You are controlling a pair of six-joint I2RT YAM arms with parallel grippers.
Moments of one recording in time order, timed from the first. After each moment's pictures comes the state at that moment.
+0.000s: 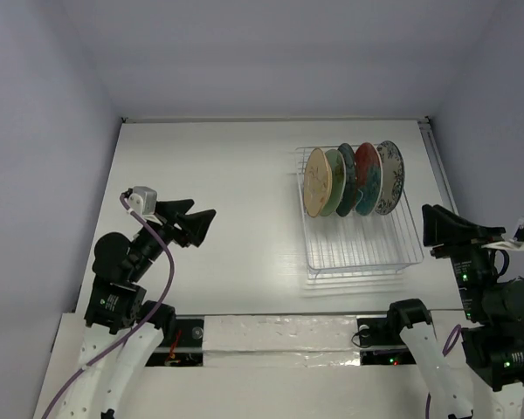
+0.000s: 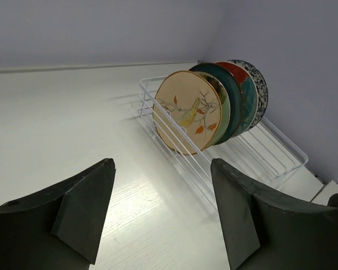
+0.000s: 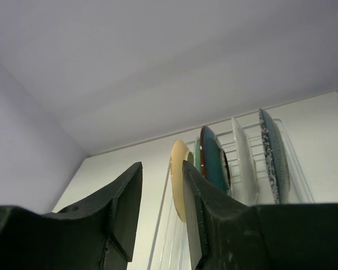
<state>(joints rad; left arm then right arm) -0.28 0.38 0.66 -0.20 0.34 -0.39 0.16 0.22 0.99 -0.52 0.06 0.46</state>
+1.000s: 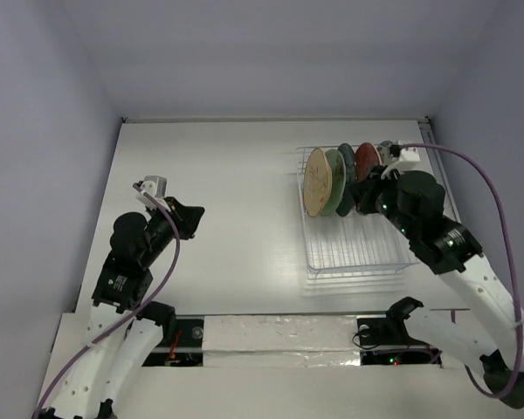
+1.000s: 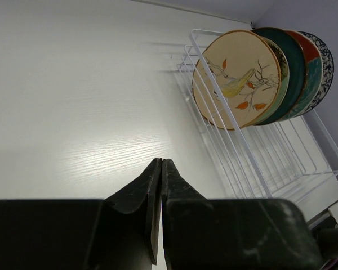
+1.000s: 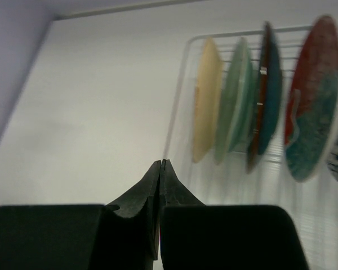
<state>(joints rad) -0.28 0.52 0.66 -0.34 0.20 -0.44 0.55 0.82 1.07 -0.50 0.15 0.43</state>
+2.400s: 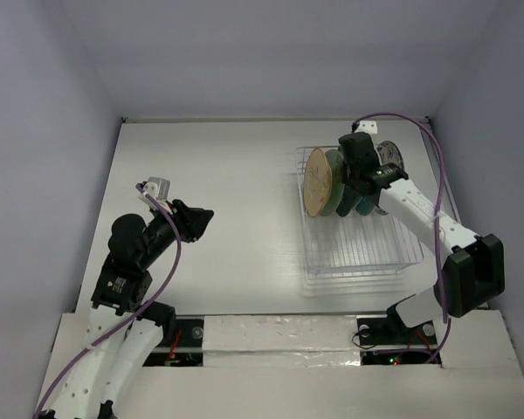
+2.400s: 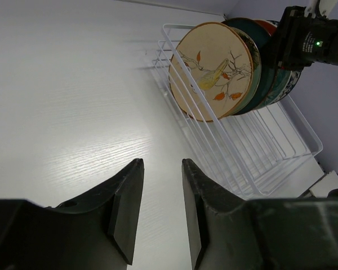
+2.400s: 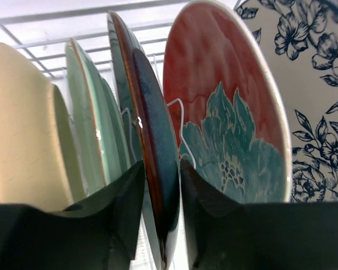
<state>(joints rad) -0.28 0.51 0.66 -0.32 0.30 -0.44 0.43 1.46 1.24 -0.50 0.55 0.29</state>
